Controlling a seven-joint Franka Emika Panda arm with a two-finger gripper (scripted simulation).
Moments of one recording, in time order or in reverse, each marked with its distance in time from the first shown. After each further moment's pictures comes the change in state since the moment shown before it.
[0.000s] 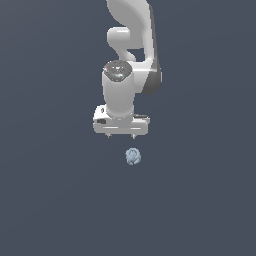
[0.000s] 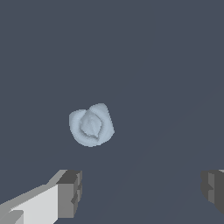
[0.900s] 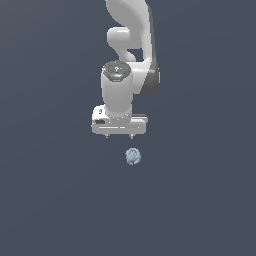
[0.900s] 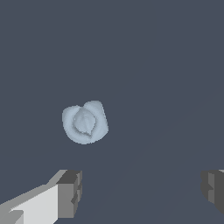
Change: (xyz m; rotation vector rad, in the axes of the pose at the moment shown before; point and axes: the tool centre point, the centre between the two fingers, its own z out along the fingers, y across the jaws) arm -0.002 0.008 0.002 -0.021 -0.002 -0.048
